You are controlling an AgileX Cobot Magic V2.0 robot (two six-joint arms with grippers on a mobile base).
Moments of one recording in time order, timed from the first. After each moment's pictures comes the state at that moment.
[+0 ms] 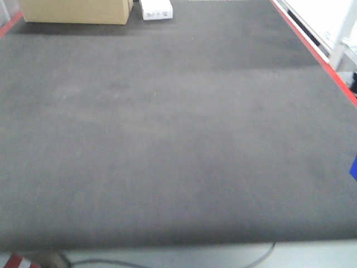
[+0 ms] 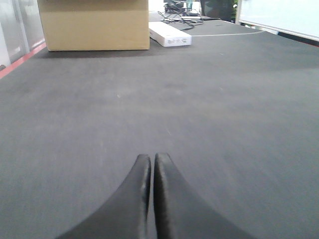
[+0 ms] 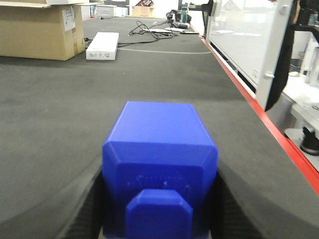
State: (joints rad) left arm -0.07 -0.02 0.03 0.03 0.19 -0.04; right arm 0.02 0.23 -0.20 0.07 0.15 -0.14
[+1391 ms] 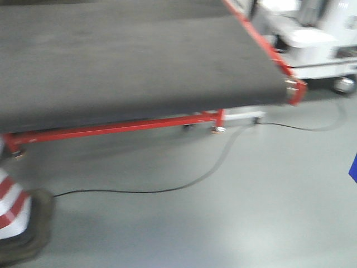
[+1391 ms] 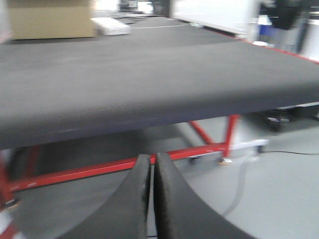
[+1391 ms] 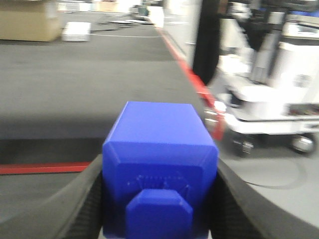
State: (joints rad) left arm -0.07 -0.02 0.03 0.03 0.19 -0.04; right arm 0.02 0.23 -0.20 0.07 0.15 -0.14
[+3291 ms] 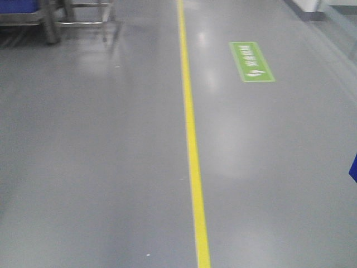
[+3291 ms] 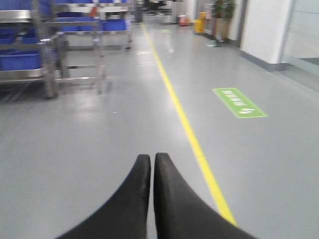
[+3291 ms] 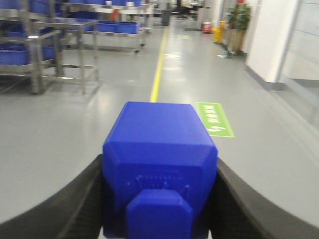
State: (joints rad) left arm -0.07 -0.02 0.03 0.03 0.19 -0.04; right arm 0.02 0.23 -0.20 0.07 0.15 -0.14
